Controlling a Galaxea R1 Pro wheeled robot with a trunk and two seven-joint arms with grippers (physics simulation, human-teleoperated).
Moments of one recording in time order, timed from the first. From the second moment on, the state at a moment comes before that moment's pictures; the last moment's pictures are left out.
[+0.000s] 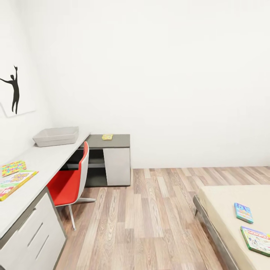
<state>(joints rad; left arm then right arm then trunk) 0.00 -0.01 -0.01 -0.06 0.00 -0.05 0.00 0.00 0.04 0.00 0.00 -0.01 -0.04 0.00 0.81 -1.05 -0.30</state>
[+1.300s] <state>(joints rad) 0.00 -0.01 -0.01 -0.05 0.00 -0.05 0.00 0.00 0.03 0.00 0.00 -0.01 -0.04 0.00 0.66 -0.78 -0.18</state>
